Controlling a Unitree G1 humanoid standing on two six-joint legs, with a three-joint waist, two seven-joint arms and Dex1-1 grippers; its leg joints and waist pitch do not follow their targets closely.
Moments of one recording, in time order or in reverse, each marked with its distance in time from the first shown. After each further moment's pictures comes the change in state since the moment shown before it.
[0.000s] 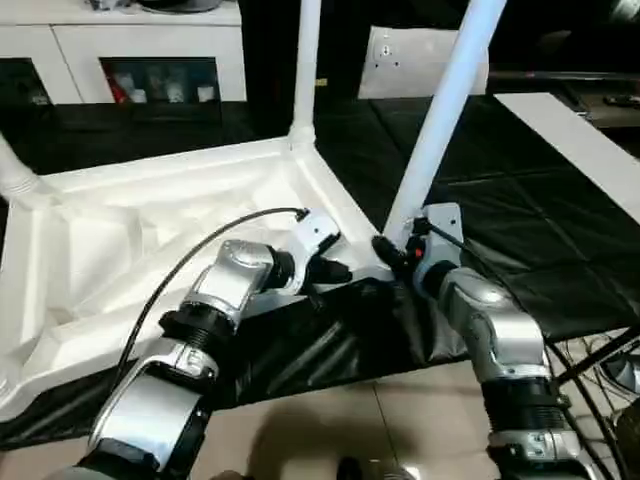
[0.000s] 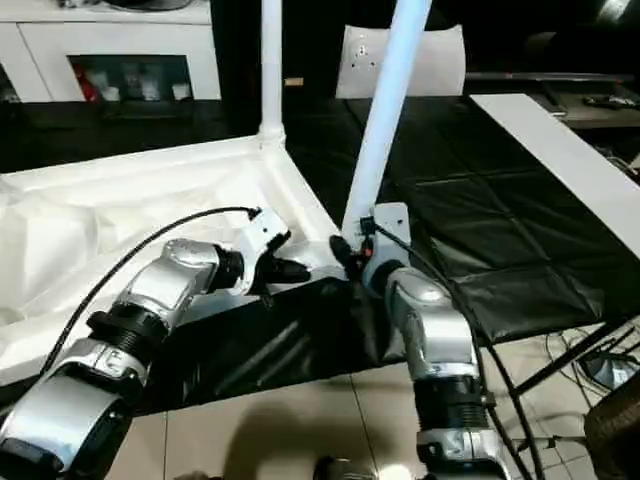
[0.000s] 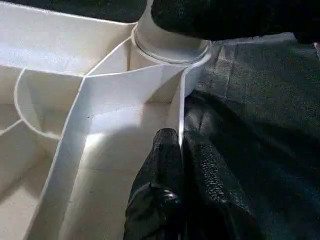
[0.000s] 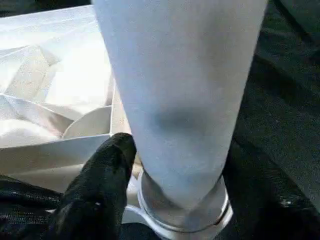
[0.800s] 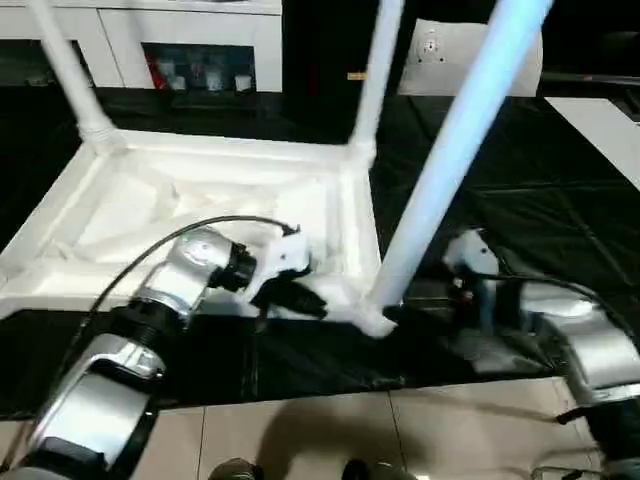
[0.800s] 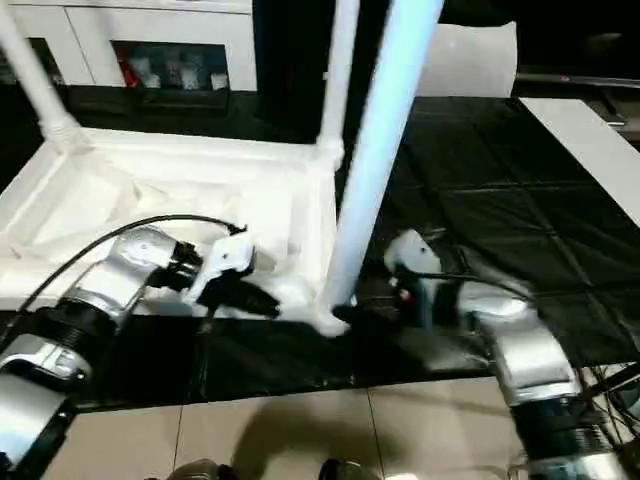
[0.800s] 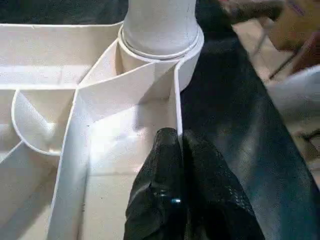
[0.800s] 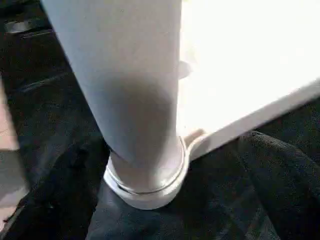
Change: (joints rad) left arm 0.017 0.241 -0.124 -0.013 -0.011 -0.365 -0.516; right arm 0.083 -0.465 0.168 -0.047 0.099 -0.235 0.773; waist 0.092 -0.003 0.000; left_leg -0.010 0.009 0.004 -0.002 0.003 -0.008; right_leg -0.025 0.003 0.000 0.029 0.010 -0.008
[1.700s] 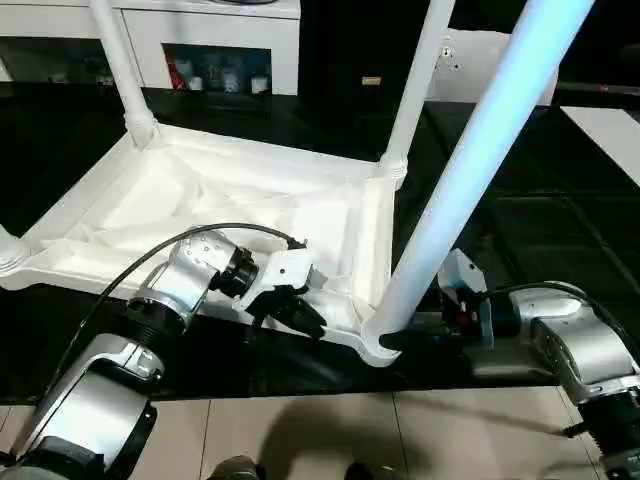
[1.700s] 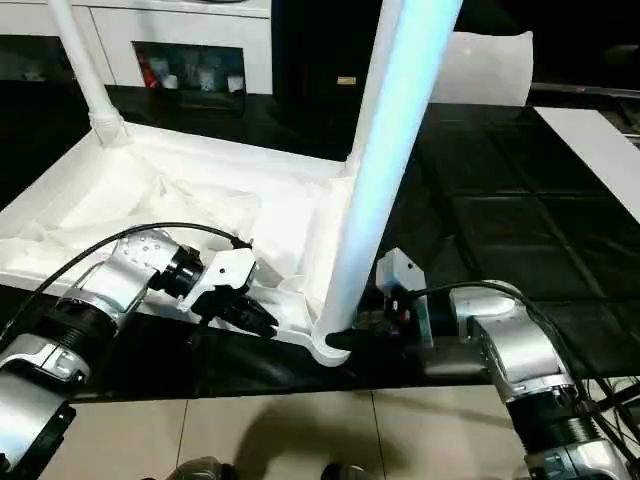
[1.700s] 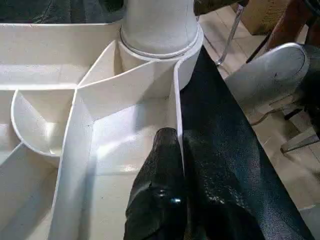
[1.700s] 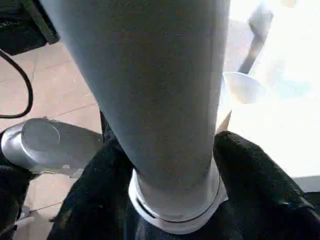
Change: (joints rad) left arm -0.002 -0.004 -0.039 0.000 0.003 -0.066 -0.076; right arm -0.033 -0.019 0.076 0.072 0.047 -0.042 0.201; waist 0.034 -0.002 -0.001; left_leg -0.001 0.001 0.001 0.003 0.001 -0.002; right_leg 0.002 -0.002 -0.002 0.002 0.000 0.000
